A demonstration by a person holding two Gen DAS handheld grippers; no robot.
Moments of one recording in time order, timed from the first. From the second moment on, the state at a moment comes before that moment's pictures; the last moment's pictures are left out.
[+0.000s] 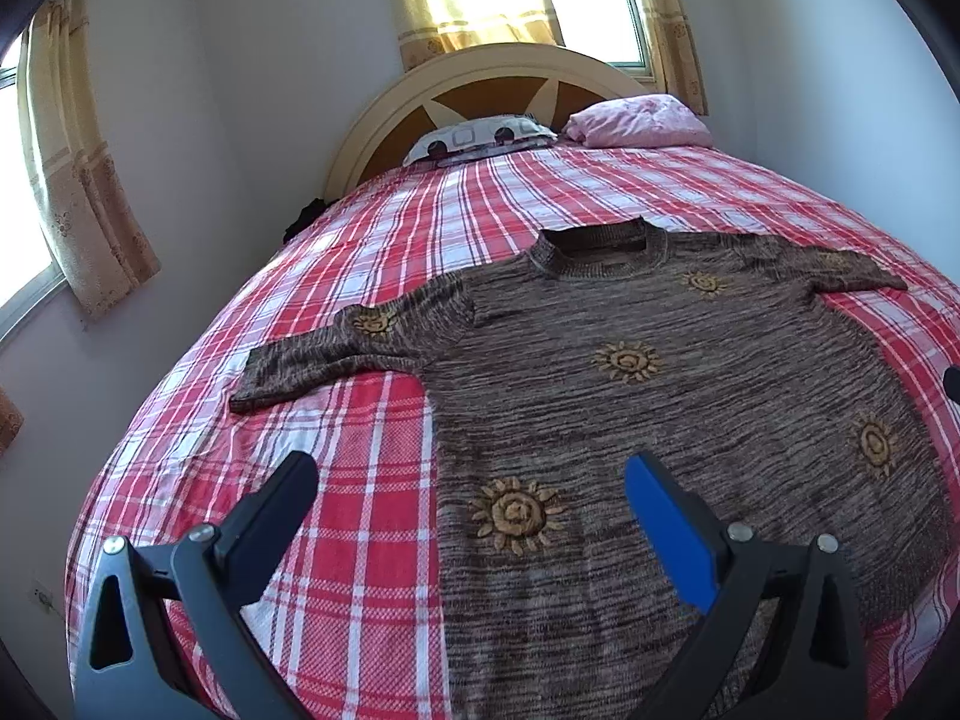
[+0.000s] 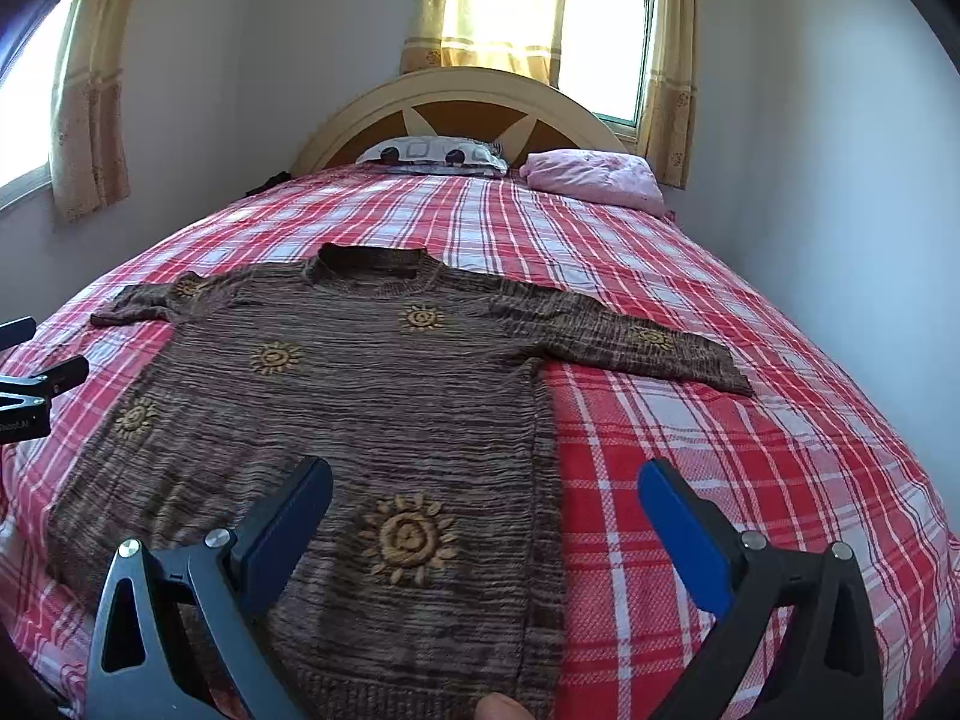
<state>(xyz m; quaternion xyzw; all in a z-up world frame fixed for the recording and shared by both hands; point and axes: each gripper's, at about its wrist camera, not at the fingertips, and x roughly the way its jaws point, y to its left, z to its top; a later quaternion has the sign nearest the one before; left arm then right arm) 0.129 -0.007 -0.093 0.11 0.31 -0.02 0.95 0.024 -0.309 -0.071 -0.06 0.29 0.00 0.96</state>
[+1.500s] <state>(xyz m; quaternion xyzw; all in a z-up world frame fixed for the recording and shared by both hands) 0.303 -0.012 -0.171 0.10 0.42 0.01 0.90 0.223 -0.579 -0.125 0.19 0.39 -0.15 0.89</state>
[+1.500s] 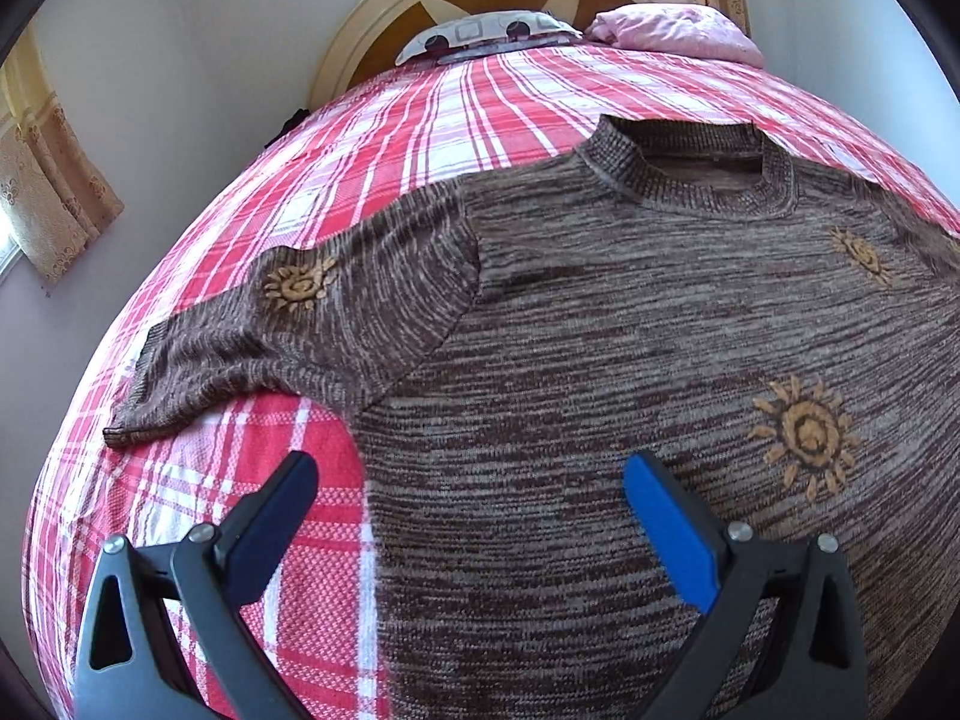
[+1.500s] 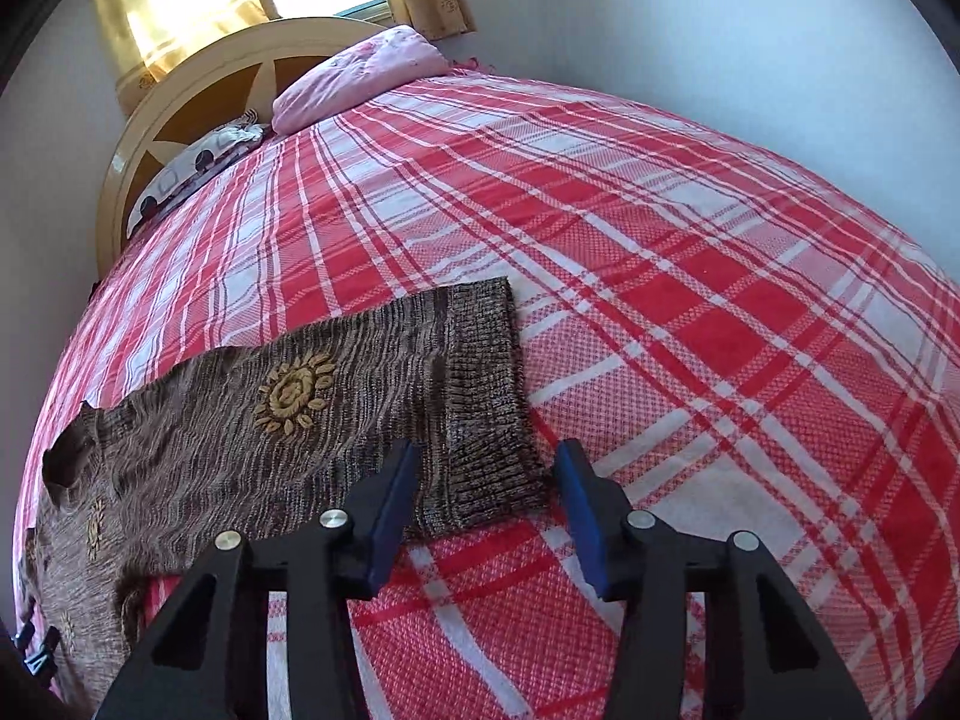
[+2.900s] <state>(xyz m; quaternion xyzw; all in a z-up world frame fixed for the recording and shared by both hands) 0.314 0.006 -0.178 0.01 0.46 -0.05 0.88 0.240 -0.269 -0.112 -0.03 0.40 0.22 0.89</state>
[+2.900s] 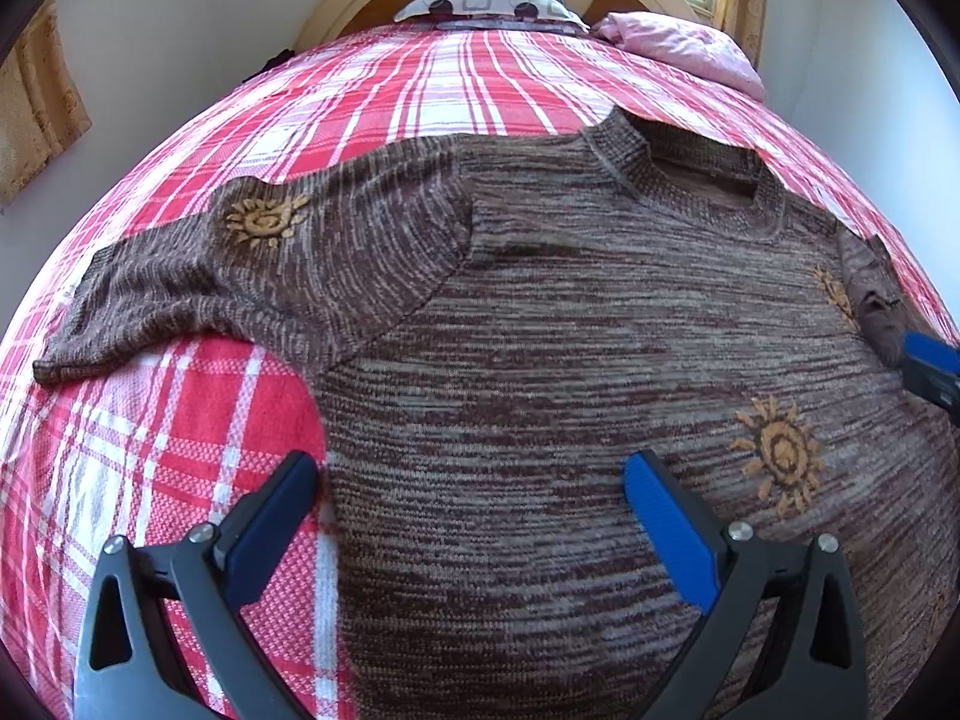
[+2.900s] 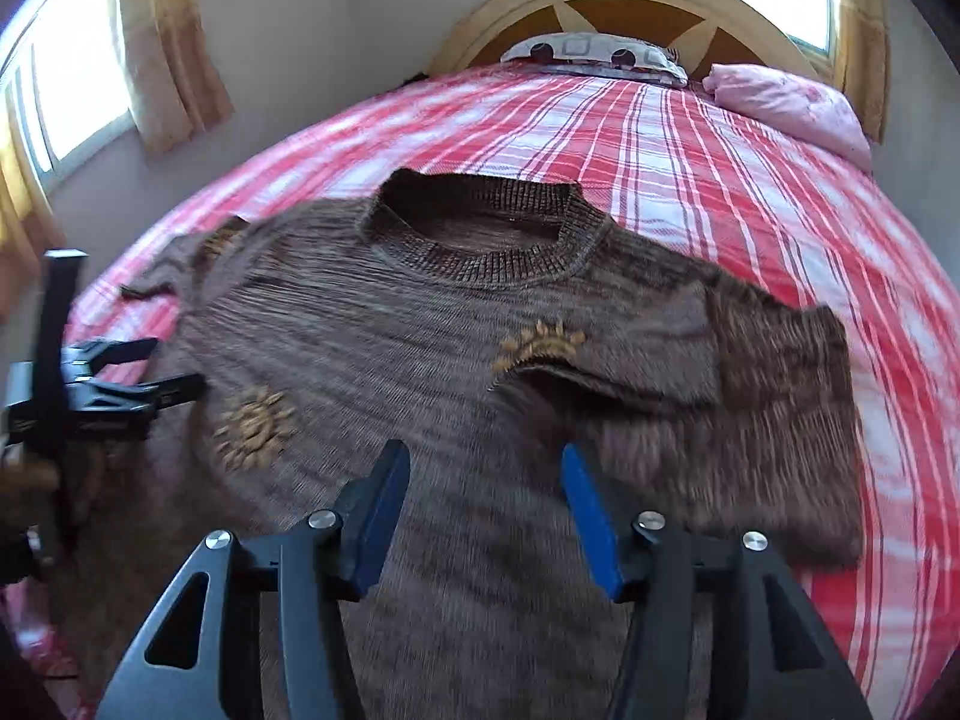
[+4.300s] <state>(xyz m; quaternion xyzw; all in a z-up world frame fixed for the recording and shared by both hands) 0.388 -0.182 -0.124 -0.06 0.46 -0.28 0.84 0.180 -0.416 -0.130 0.15 0.34 0.10 0.93</state>
